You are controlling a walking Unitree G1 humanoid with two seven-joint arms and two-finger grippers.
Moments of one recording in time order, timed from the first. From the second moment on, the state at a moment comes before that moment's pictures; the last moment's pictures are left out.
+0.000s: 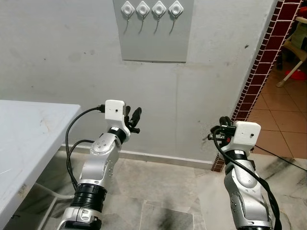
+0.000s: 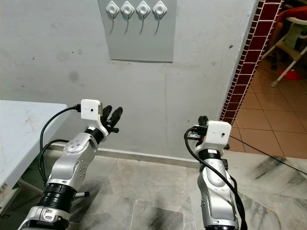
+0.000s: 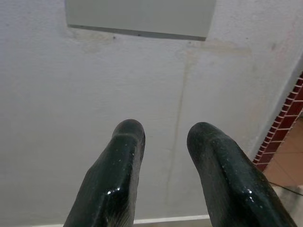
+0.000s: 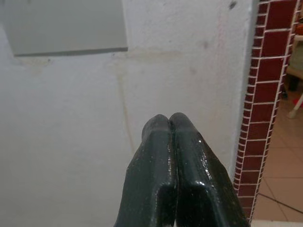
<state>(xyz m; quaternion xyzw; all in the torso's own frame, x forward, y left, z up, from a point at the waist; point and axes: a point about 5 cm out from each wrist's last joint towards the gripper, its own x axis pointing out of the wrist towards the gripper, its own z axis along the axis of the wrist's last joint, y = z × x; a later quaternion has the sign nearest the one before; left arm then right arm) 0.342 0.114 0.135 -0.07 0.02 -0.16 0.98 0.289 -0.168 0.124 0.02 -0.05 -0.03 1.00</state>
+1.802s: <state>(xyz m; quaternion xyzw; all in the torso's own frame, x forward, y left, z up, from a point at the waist) 0.334 0.140 0.133 -0.08 0.02 -0.11 0.99 0.295 -0.151 0.143 0.02 -0.09 0.06 0.99</state>
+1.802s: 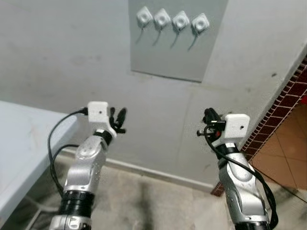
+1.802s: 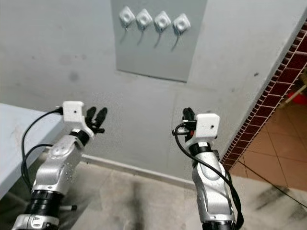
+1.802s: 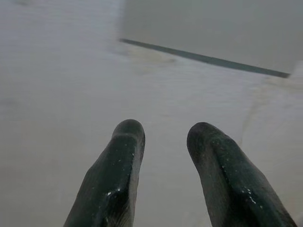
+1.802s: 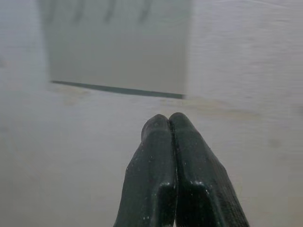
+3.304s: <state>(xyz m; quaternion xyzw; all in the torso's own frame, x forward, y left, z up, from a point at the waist) 0.341 0.127 0.168 -0.06 -0.04 -0.13 0.99 0.315 -0.160 0.156 -0.03 -0.08 0.09 0.99</state>
